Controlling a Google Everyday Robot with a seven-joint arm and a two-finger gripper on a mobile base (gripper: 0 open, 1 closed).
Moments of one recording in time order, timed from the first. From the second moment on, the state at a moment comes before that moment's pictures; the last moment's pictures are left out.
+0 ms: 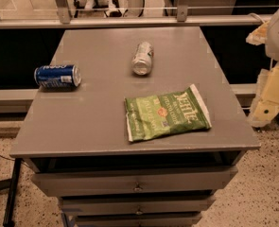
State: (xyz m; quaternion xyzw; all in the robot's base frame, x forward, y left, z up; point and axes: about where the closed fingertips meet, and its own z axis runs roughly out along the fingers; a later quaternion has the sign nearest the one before) arm 0.438 -0.217 0.976 -0.60 0.78 -0.03 0.16
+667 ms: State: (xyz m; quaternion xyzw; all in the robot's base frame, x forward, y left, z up) arm 0.461 -0.179 0.980 -0.62 0.76 -0.01 0.20
